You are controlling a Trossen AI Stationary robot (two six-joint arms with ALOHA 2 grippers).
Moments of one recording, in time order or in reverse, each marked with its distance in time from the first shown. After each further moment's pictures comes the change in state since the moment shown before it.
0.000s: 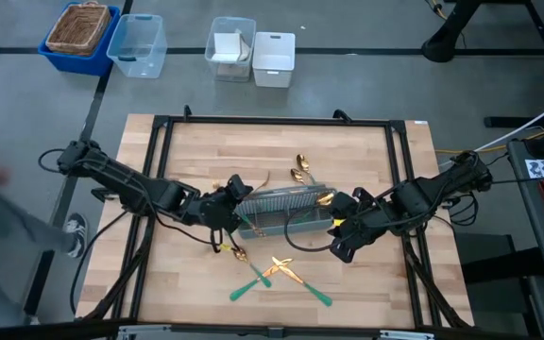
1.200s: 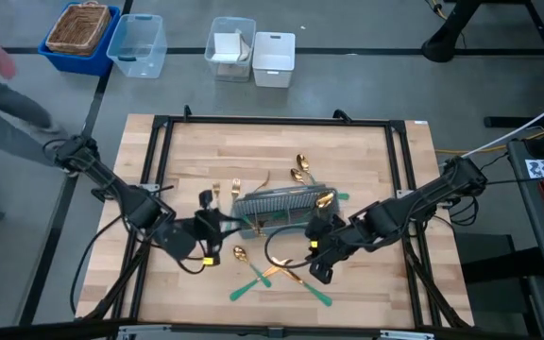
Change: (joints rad) left arm -0.269 -0.074 -0.001 -0.008 0.059 -1.459; right arm 0.001 0.056 -0.266 0.480 -0.144 0.000
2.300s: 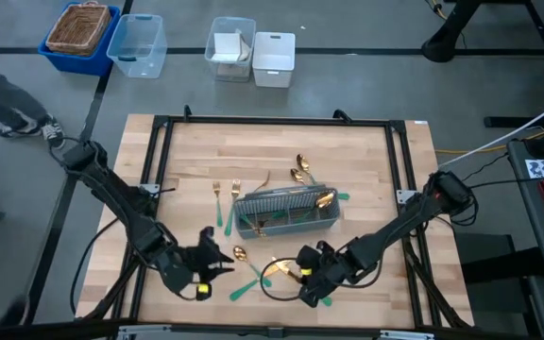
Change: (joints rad) left arm -0.157 0.140 -0.111 0.159 0.180 -0.328; right arm 0.117 0.199 -0.200 0.363 0.099 0.113
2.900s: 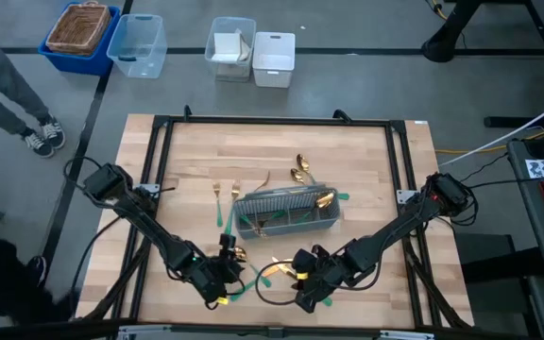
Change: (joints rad) left arm 0.071 0.333 0.000 0.057 0.006 0.406; right arm 0.000 0.023 0.074 0.015 -0.027 -0.011
